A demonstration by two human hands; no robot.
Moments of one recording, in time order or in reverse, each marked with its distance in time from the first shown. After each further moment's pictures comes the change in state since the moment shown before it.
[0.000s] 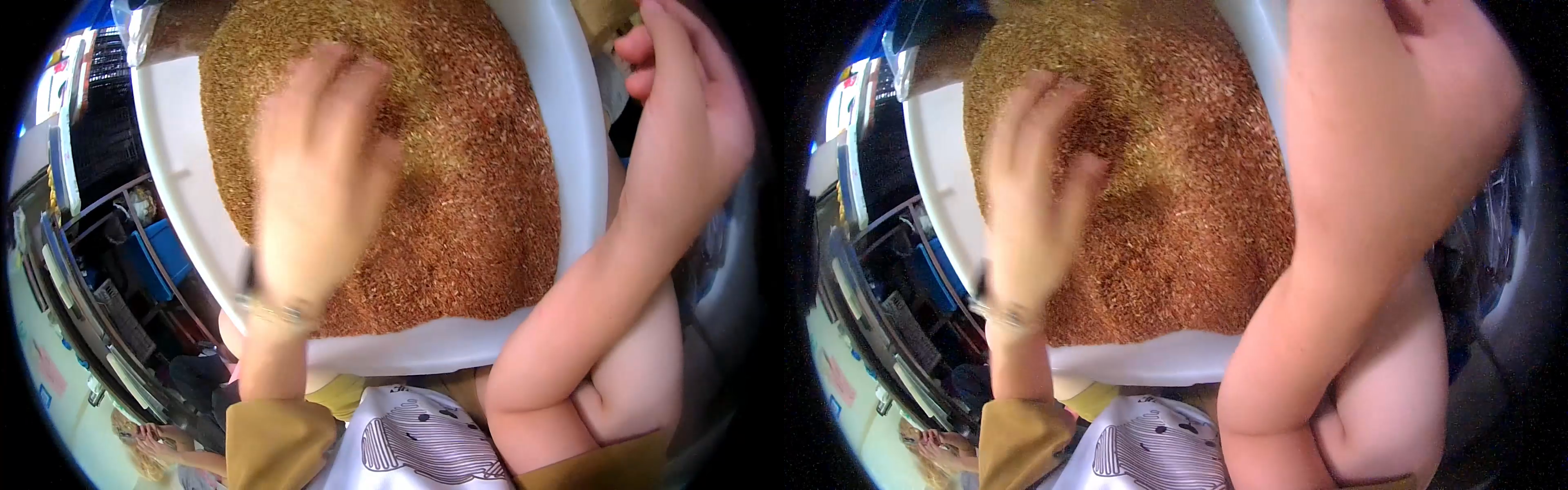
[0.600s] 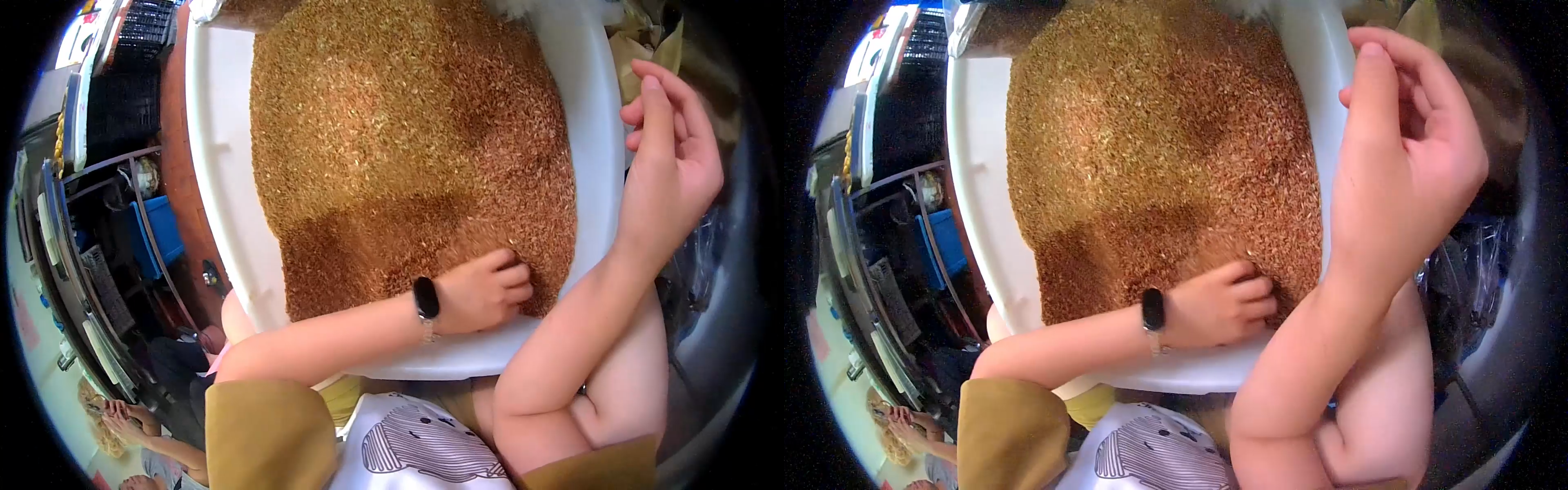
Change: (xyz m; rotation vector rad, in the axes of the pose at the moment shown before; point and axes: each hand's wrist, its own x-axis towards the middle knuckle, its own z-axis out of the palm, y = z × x) left_hand -0.086 0.067 0.089 -0.385 -0.387 0.816; right_hand -0.028 -0.019 0.004 0.136 -0.083 0.091
